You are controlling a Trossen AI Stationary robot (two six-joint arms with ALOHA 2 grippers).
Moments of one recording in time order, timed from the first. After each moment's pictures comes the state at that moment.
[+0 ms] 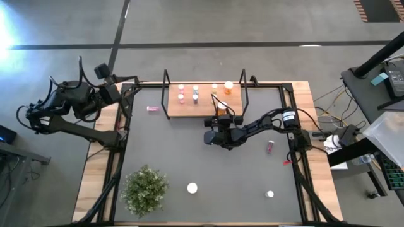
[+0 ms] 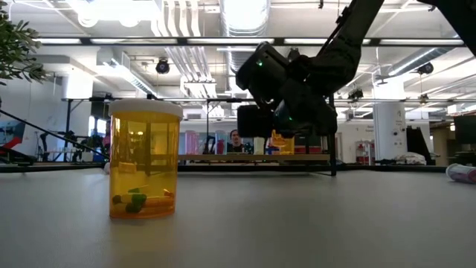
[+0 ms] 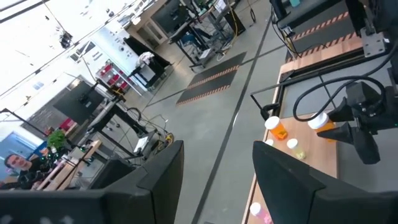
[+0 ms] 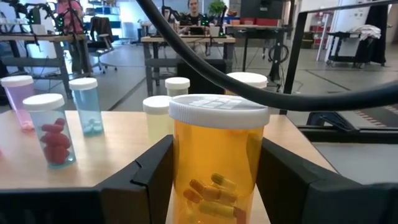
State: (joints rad) left arm -0.07 0.76 1.34 -0.74 -0.72 0.53; right arm 0.00 2.00 1.09 0.22 1.49 0.81
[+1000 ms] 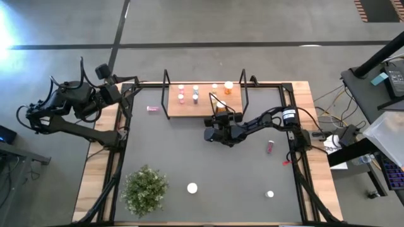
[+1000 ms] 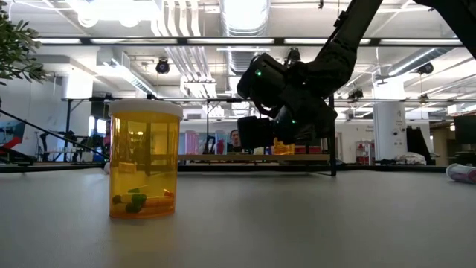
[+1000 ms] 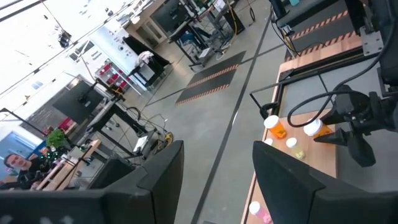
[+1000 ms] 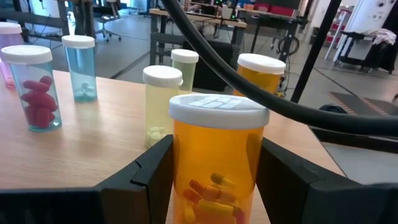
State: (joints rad) left arm -0.07 0.76 1.34 -0.74 -0.72 0.53; right arm -0.04 2.00 1.09 0.13 1.36 0.76
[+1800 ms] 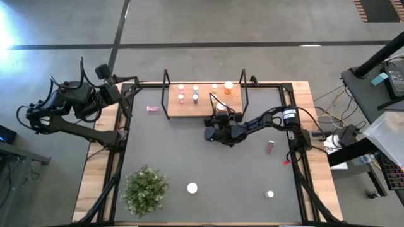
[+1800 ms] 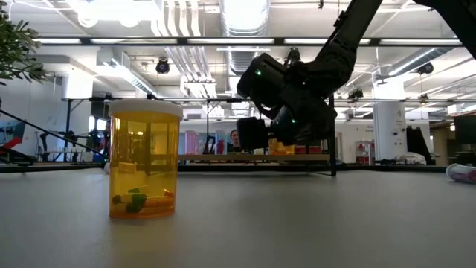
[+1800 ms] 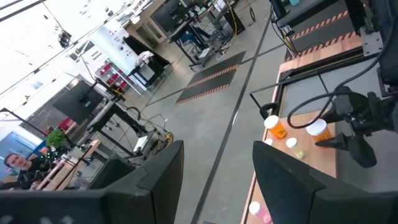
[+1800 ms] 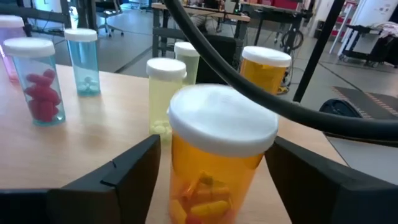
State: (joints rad) left arm -0.07 0.76 1.34 -0.74 -0.72 0.53; right arm -0.04 1.99 1.09 0.14 1.35 0.76
